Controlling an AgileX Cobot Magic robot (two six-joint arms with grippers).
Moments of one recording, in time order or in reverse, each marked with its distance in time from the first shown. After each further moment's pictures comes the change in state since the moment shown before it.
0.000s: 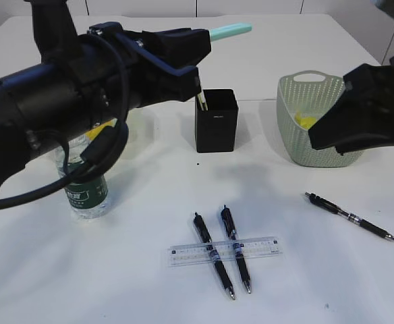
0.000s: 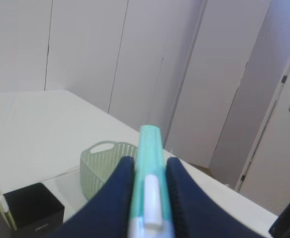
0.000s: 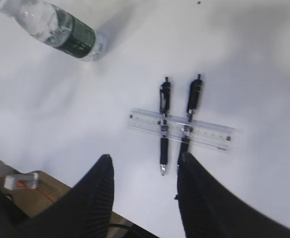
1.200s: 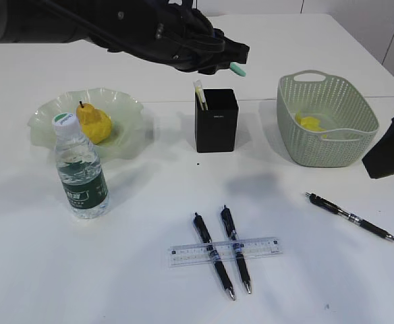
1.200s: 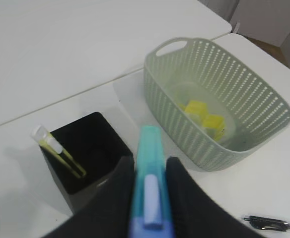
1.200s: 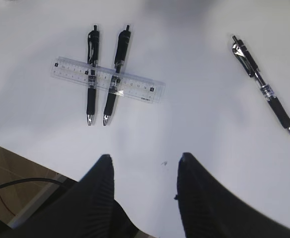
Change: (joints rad) left arm 0.119 0.433 -0.781 0.053 0.912 0.000; right arm 0.000 -0.083 0.000 -0.294 0.123 0.052
